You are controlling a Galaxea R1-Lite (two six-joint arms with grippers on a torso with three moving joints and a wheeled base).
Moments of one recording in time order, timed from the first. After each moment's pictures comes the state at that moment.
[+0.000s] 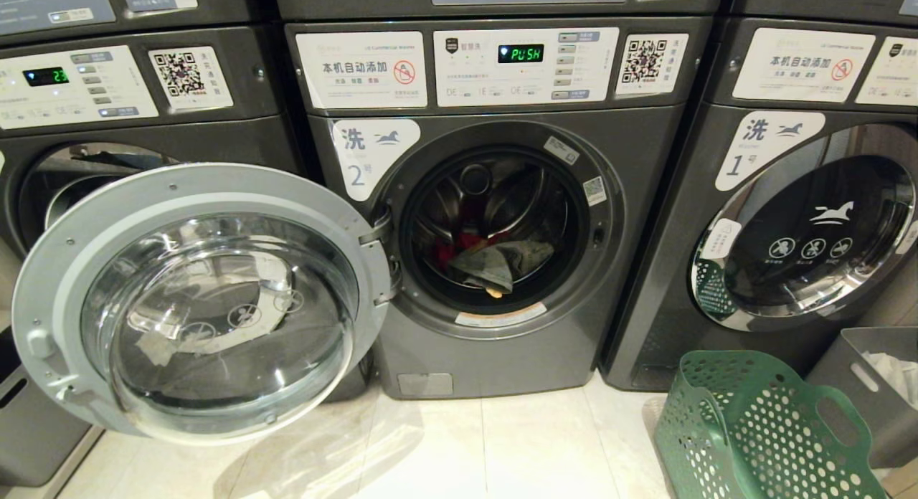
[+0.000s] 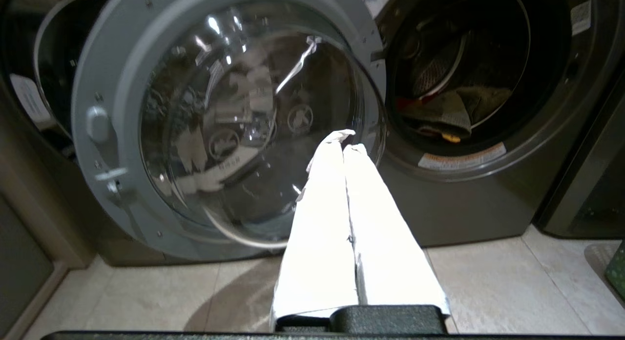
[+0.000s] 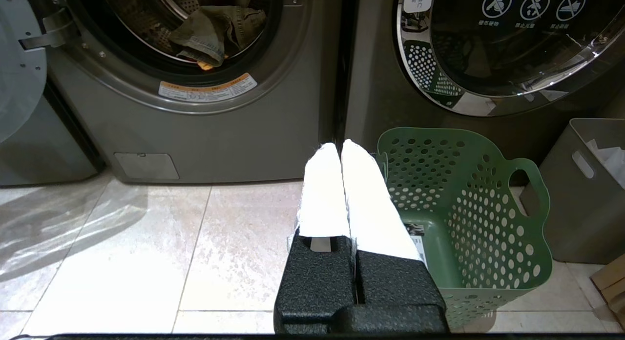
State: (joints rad) left arm 0.00 0.02 -0.12 -0.08 0.01 0.06; right arm 0.01 0.00 0.00 0.00 0.00 -0.02
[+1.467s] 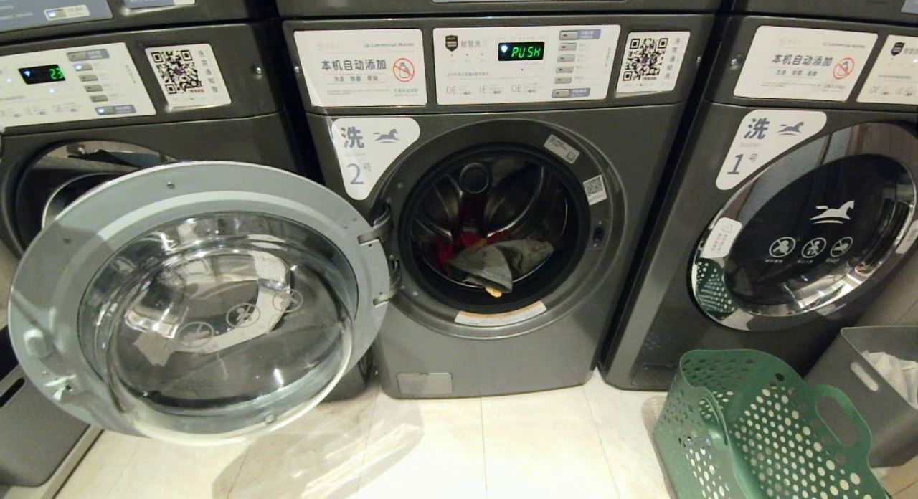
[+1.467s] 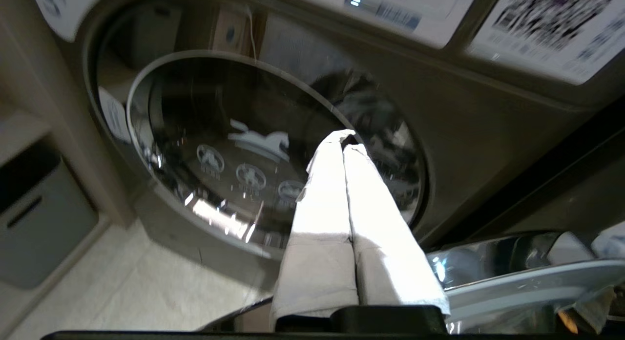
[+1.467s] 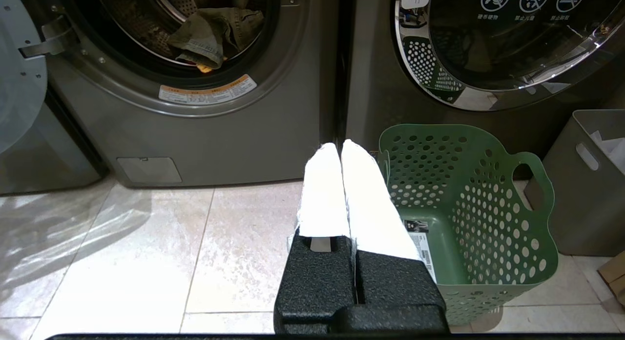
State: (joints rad) left arm 0.51 1.76 -1.63 -0.06 -0.22 -0.16; right arm 0.01 0.00 0.00 0.00 -0.01 0.01
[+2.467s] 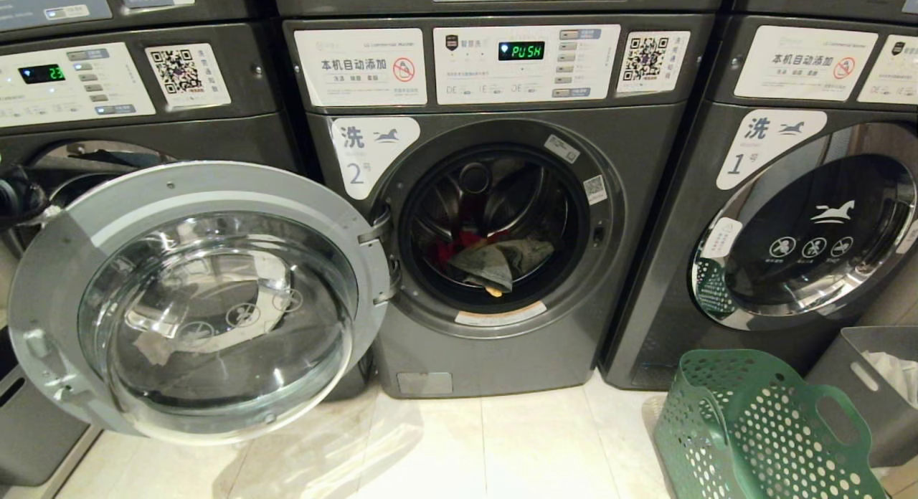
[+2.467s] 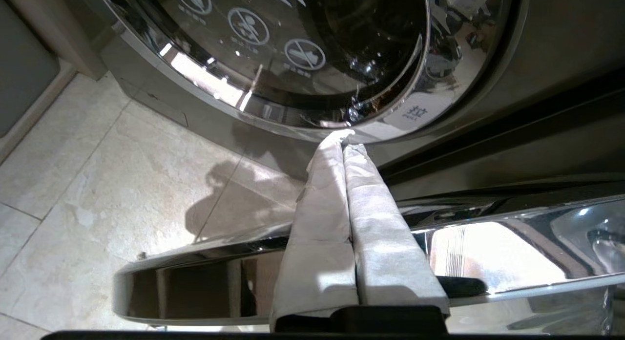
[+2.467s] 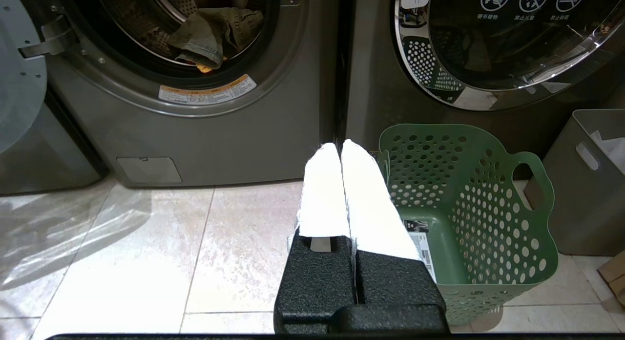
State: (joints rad) left arm 0.52 1.95 -1.83 0.37 -0.29 -0.15; right arm 0.01 0.00 0.00 0.00 -0.01 0.01
